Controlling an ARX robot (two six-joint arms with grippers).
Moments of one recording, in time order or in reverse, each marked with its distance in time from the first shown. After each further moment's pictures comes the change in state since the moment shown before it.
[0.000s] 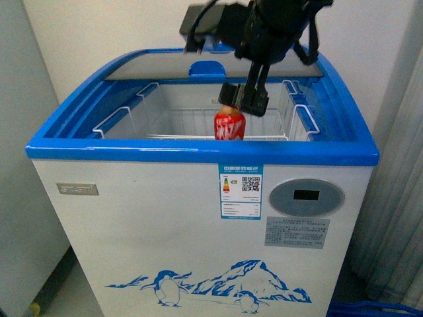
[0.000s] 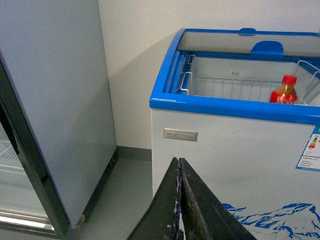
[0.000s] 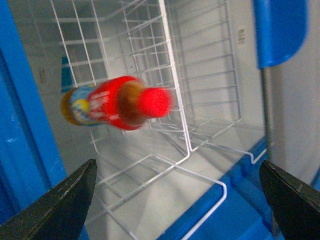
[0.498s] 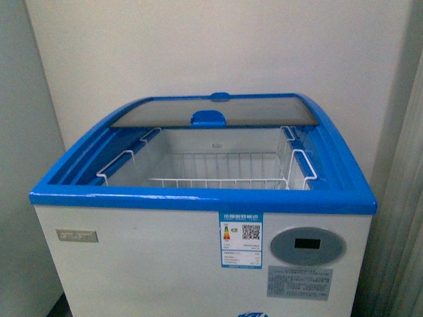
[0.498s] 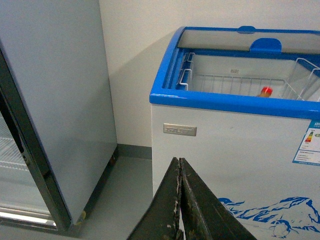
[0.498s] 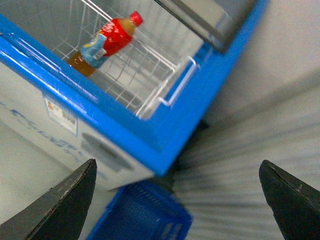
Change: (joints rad) left arm 0.000 -0.182 0.000 -0.188 0.000 0.000; right arm -0.142 -1.177 -0.725 -0.482 -0.002 1.021
